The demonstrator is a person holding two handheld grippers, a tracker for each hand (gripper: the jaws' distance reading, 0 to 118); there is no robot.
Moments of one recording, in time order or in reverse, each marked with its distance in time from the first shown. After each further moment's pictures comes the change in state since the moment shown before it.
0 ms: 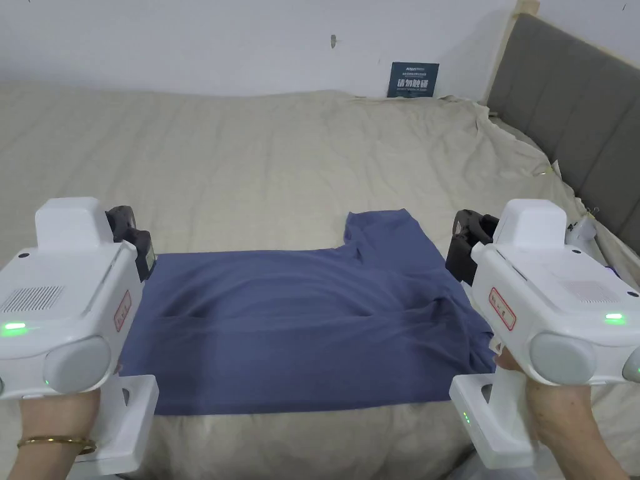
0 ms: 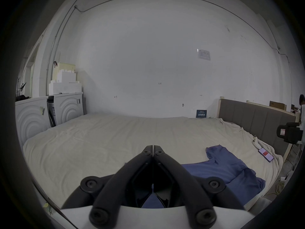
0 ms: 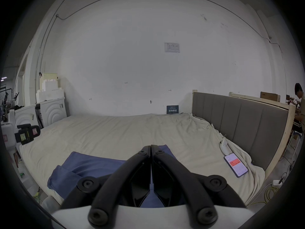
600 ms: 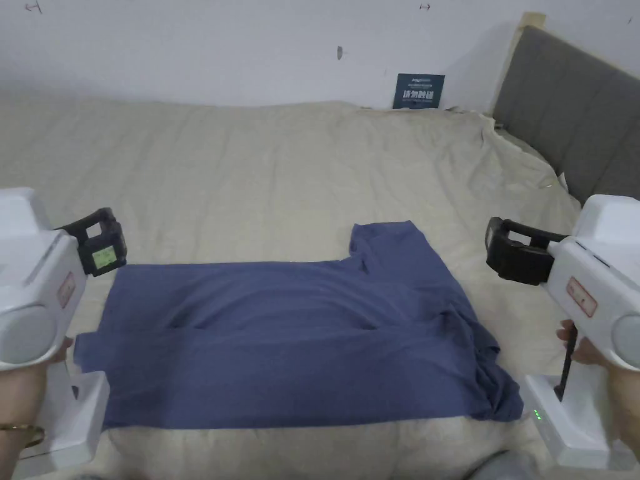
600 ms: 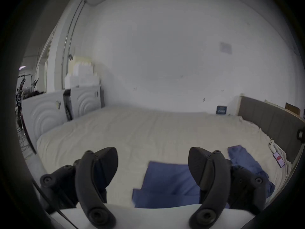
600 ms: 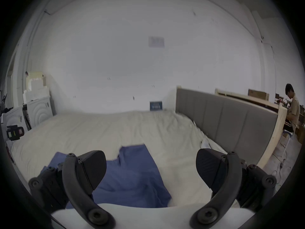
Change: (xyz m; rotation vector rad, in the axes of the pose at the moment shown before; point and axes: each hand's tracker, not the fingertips) left arm -0.033 0.026 -0.011 -0.024 0.144 0.005; right arm 0.042 0.027 0.002 0.002 -0.120 0.010
